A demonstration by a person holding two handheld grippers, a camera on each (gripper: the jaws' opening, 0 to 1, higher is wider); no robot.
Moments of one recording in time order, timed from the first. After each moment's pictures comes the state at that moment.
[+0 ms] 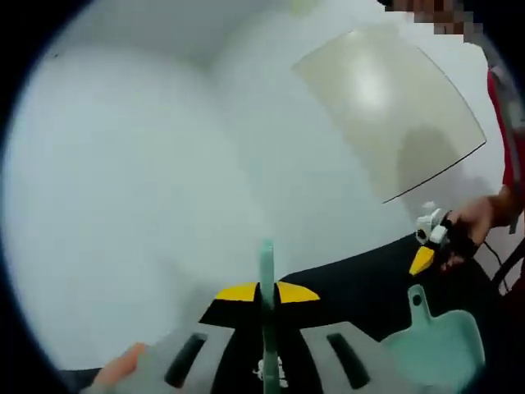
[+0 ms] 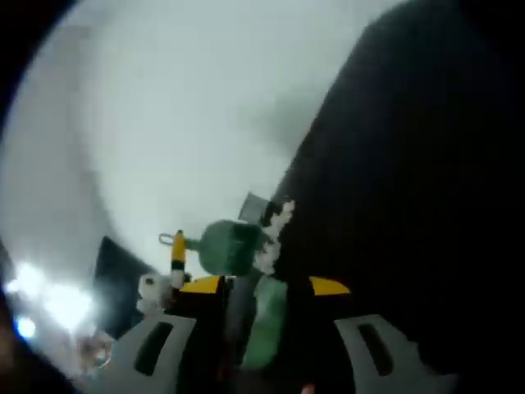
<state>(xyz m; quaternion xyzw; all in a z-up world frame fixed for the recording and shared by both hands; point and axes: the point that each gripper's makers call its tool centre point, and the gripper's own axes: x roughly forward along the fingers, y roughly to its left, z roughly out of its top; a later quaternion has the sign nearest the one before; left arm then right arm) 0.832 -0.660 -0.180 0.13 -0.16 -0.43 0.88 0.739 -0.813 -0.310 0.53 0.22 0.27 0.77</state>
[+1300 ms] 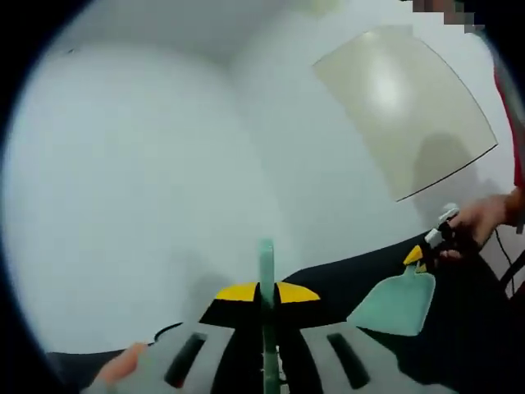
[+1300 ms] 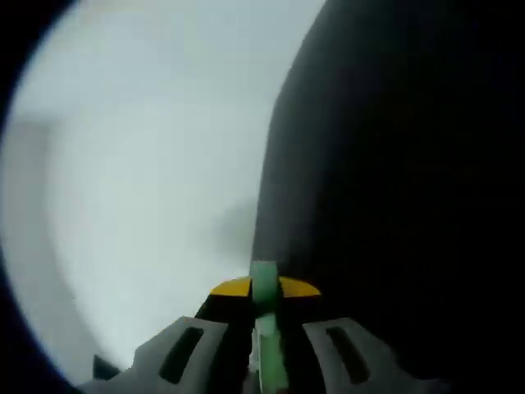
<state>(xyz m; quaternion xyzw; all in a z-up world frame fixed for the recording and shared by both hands) 0.842 -0.637 -0.191 0.10 -0.15 -0.39 0.90 0.761 -0.941 -0.329 0.65 0.05 -0.02 0.76</state>
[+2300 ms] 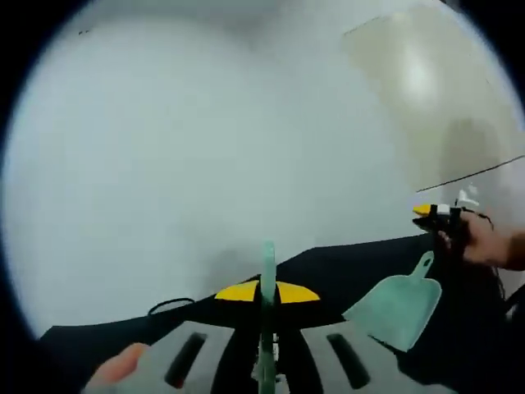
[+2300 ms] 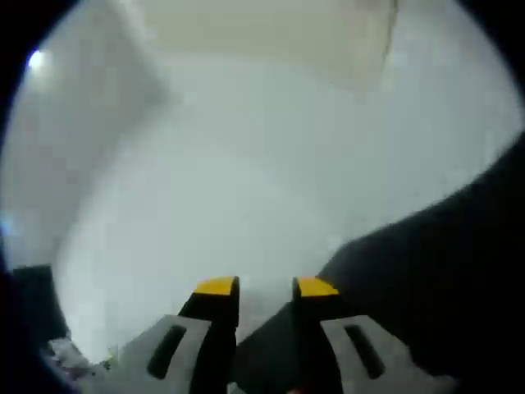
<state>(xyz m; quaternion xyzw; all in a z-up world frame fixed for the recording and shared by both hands) 0.840 -0.673 -0.199 0.07 -0.07 -0.37 0.92 0.763 -1.049 -0.252 0.41 -0.19 -0.01 0.89</state>
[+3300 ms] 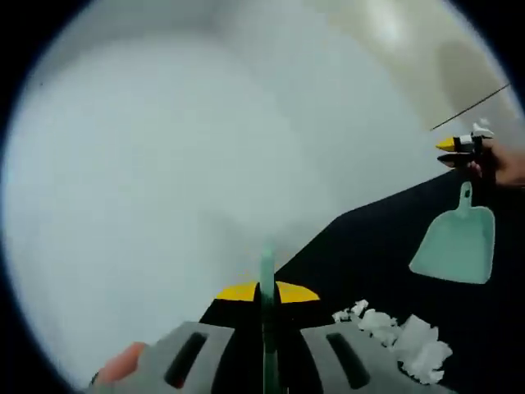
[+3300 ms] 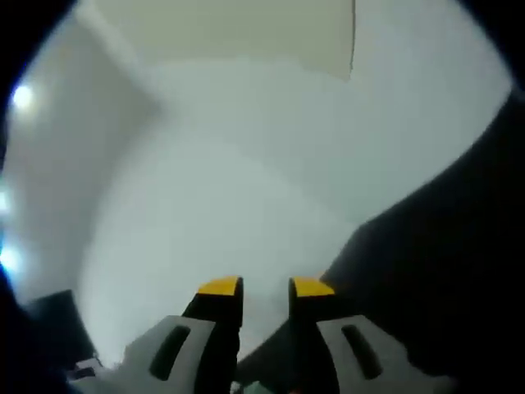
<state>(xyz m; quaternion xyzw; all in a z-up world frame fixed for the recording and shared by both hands) 0.926 -0.633 -0.224 0.22 -0.07 -0.30 0.93 0.765 -1.041 -0.241 0.44 -0.20 0.04 0.87</state>
